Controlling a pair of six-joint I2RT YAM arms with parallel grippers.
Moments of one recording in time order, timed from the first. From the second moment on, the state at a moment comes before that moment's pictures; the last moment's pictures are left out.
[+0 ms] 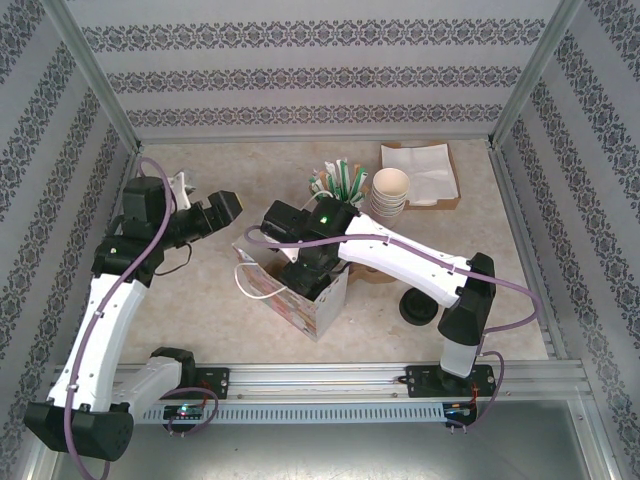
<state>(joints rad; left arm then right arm) -0.09 0.97 1.12 -0.71 0.48 -0.62 1.06 1.81 1.85 -1.42 -0.01 0.24</state>
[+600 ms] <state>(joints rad) -0.09 1.01 1.19 -0.79 0.55 -0.54 1.06 1.81 1.82 -1.39 -0.02 0.24</state>
